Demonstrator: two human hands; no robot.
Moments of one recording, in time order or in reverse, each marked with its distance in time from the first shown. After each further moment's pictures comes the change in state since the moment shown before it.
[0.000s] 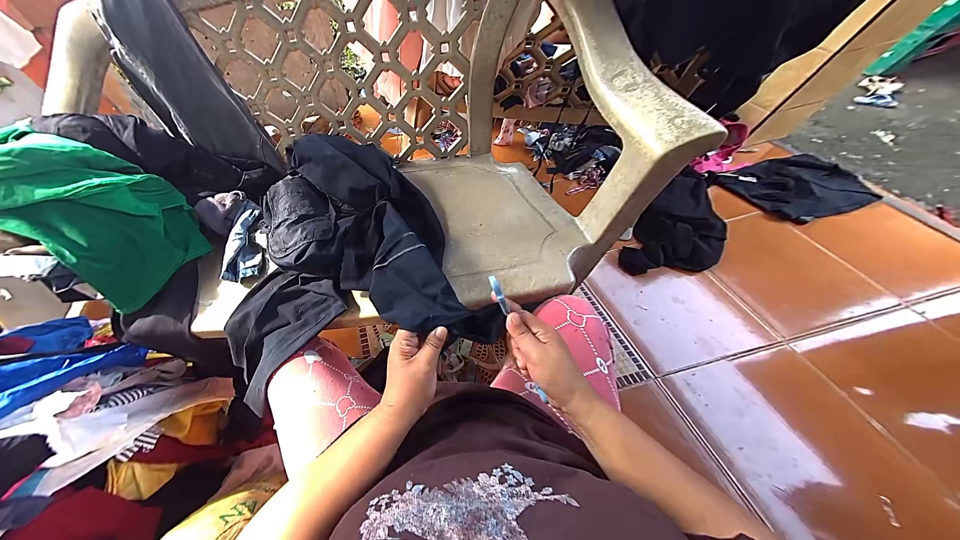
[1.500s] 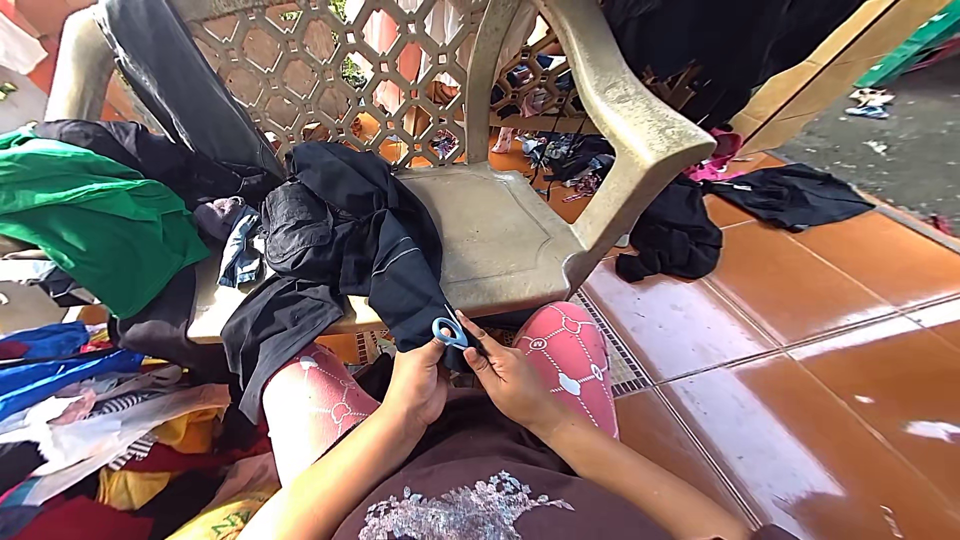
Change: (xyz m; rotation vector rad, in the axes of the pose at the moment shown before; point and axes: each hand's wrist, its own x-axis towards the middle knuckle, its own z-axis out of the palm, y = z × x) left_hand 0.001 0.017 0.029 -0.348 0.242 -0.473; right_hand -0.008 0.017 0.023 -0.552 -0.072 -0.436
